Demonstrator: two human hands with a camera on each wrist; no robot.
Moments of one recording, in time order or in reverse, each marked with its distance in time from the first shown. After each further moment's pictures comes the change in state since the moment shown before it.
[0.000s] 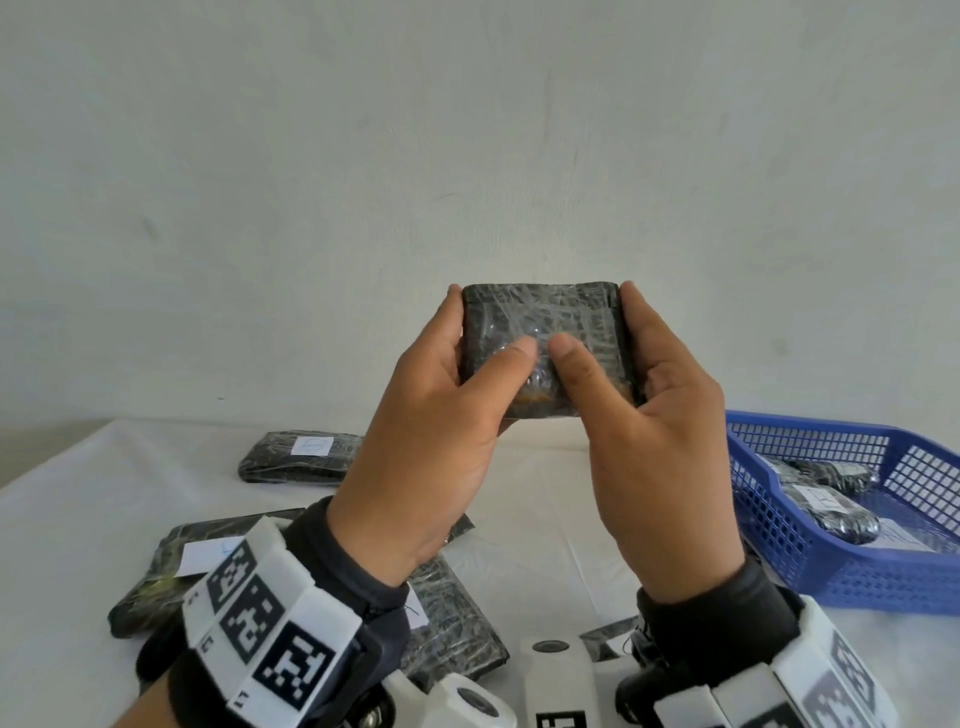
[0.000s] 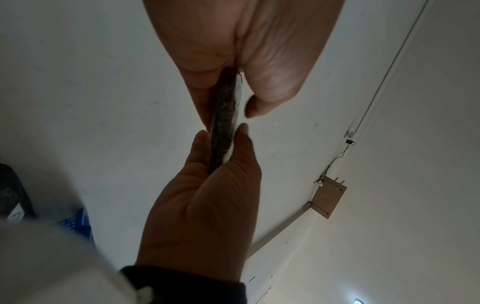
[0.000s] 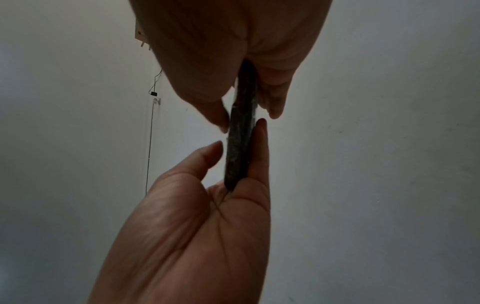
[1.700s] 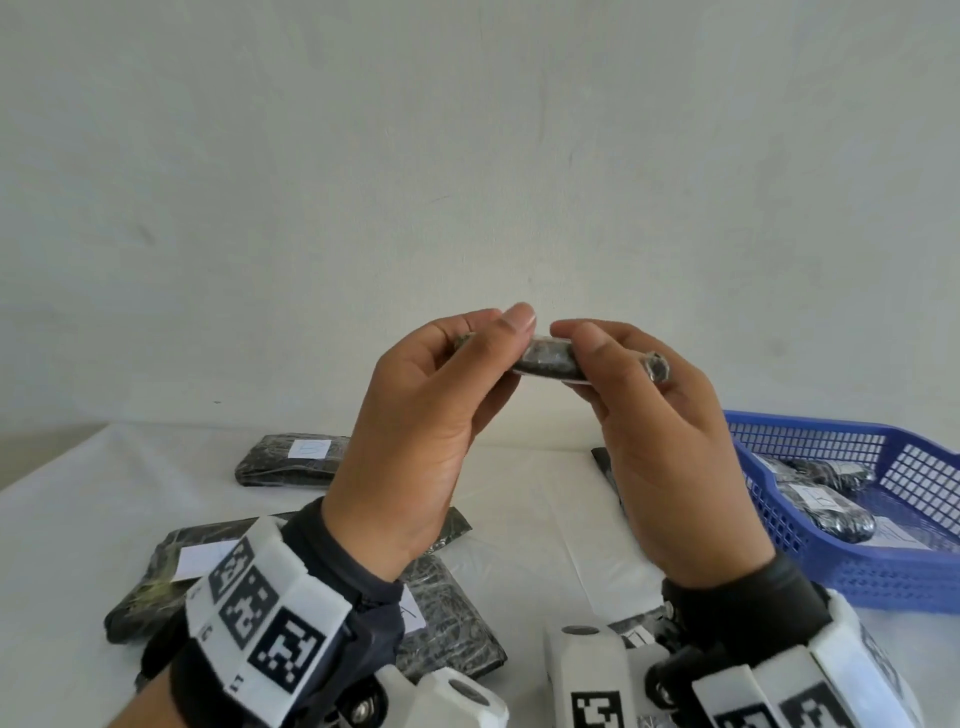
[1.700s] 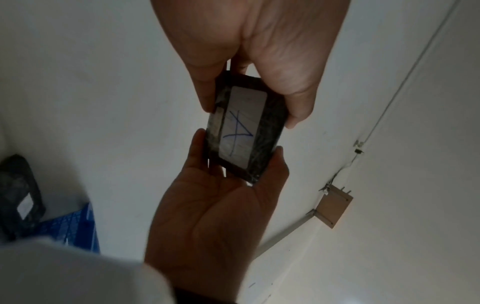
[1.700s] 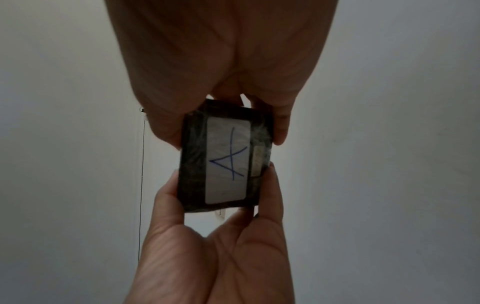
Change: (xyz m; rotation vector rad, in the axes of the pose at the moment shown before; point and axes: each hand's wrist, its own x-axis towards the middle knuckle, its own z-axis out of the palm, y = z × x) left_hand 0.001 0.005 -0.001 -0.117 0.048 -0.034; right_hand 0.006 0.001 -0.015 0.111 -0.167 0.052
